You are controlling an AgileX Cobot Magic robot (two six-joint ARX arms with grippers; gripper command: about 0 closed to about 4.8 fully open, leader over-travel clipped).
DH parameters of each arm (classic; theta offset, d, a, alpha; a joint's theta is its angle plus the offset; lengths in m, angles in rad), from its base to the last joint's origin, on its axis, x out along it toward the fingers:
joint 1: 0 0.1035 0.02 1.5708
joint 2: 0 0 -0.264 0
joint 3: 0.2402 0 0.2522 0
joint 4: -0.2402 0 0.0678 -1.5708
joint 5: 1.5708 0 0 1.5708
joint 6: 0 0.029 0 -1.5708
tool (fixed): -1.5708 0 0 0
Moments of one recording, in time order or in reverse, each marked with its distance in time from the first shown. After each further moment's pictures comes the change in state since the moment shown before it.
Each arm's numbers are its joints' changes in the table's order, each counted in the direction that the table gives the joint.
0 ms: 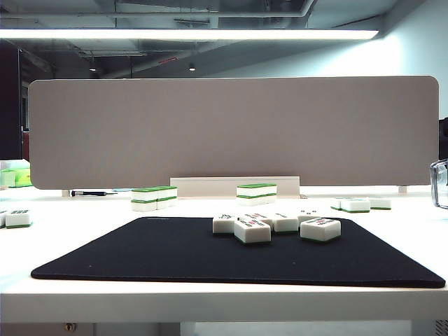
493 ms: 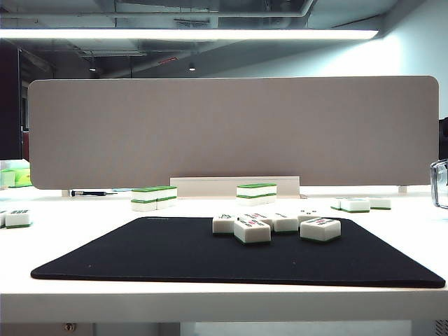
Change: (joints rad) left arm 0.000 0.293 -0.373 0.048 0.051 0.008; right arm 0.000 0.000 0.000 0.000 0.000 0.000
